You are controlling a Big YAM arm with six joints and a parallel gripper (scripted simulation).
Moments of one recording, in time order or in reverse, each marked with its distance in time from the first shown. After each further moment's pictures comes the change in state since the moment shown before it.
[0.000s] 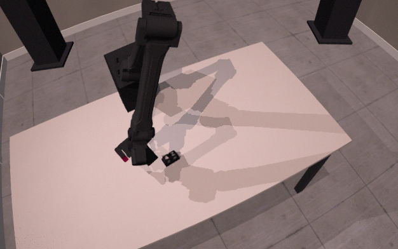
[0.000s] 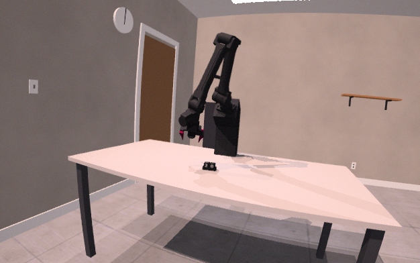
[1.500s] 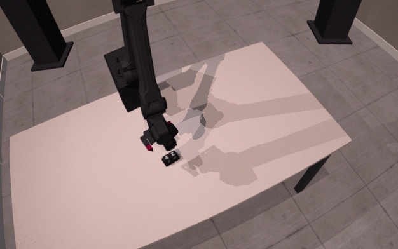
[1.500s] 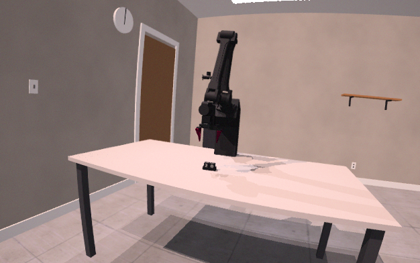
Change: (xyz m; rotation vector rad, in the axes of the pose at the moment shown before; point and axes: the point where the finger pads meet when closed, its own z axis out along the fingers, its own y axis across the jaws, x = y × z) arm -0.073 0.097 -0.070 -0.157 -0.484 0.221
